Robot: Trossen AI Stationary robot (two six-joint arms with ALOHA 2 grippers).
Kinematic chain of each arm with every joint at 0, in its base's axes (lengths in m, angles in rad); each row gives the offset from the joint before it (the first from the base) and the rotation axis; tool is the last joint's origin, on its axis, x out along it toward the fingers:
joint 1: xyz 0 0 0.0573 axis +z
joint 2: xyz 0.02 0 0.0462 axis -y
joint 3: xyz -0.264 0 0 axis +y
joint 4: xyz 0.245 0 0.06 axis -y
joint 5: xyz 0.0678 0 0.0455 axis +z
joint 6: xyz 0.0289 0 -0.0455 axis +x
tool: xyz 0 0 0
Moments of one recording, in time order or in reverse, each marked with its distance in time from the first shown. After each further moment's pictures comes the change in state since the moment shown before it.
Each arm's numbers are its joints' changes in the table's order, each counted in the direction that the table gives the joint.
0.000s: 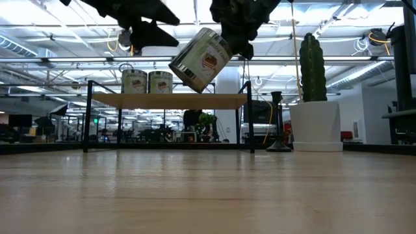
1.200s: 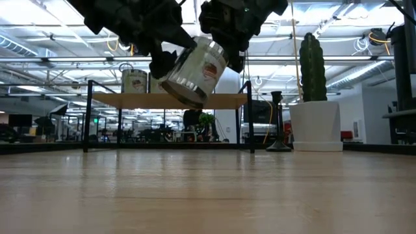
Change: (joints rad) left arm 0.125 -0.205 -0.013 0.095 -0.319 -0.054; right arm 0.012 -0.089 0.003 0.085 0.134 -0.002
